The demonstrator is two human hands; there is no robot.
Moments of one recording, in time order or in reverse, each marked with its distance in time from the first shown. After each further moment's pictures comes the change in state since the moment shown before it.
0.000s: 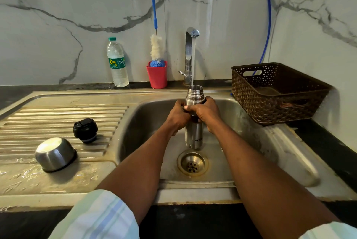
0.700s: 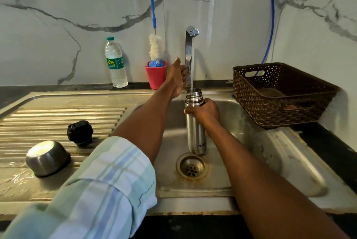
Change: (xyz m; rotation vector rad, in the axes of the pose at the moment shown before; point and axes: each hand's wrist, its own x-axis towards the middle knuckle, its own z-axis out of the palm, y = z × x) left_hand 0.085 0.085 -0.024 -0.442 0.026 -0.034; right_hand 0.003 0.004 0.002 -0.126 0.073 -0.035
